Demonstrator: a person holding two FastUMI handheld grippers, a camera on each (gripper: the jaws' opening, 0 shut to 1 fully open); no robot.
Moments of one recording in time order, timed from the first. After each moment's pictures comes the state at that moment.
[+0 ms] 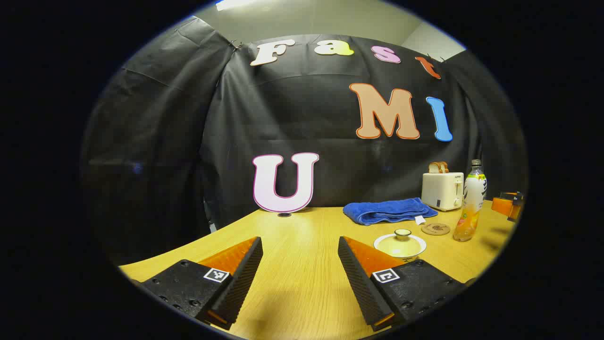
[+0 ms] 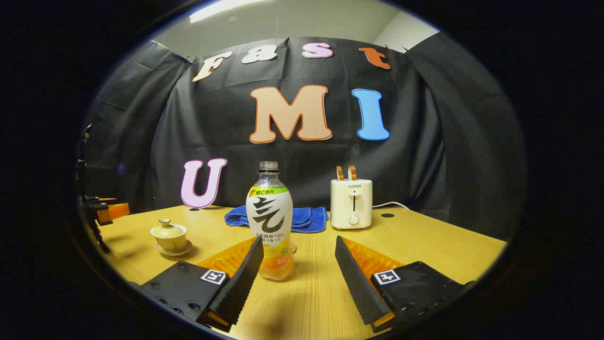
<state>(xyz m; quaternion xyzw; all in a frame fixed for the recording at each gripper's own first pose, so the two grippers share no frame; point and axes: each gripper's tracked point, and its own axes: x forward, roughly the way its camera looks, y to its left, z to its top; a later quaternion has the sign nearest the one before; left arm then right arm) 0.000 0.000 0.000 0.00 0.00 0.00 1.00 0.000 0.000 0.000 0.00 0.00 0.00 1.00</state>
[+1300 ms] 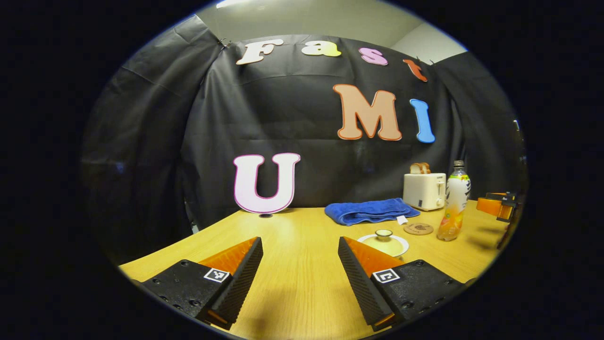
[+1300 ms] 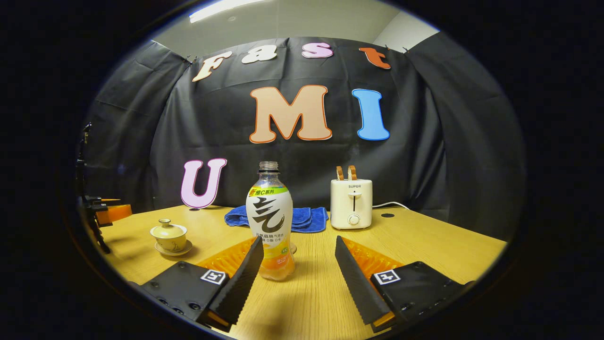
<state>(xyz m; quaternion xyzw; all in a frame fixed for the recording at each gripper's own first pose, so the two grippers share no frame) 0.001 -0.031 0.003 0.00 0.00 -0.08 1.00 0.001 0.001 -0.001 0.00 0.00 0.00 1.00</state>
